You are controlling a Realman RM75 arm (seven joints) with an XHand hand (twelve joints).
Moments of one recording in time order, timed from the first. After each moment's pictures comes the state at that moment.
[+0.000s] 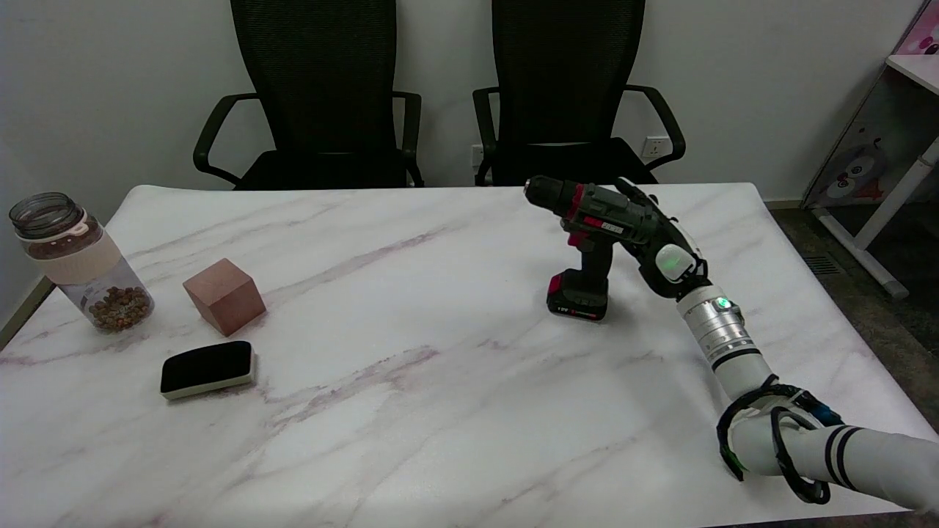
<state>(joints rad) 0.25 -0.85 0.61 -0.80 -1.88 1.08 1.66</state>
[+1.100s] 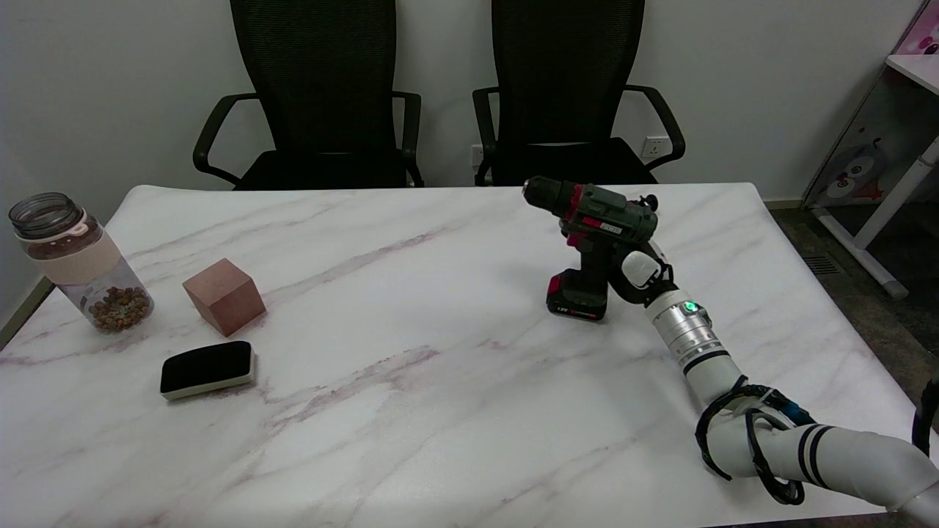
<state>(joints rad) 0.29 -0.91 0.56 -0.79 -1.93 1.05 1.67</state>
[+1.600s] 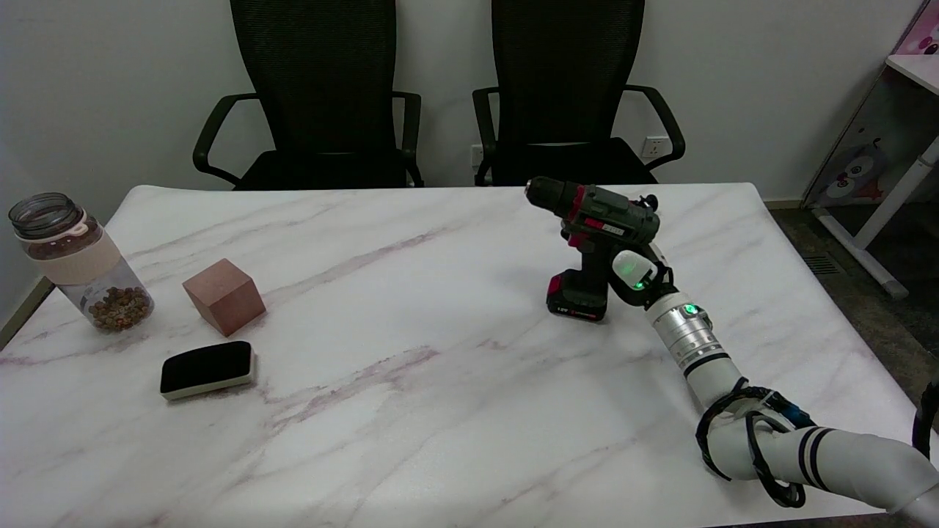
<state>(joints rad) 0.28 -0.92 0.57 -0.78 -1.94 1.05 1.67</state>
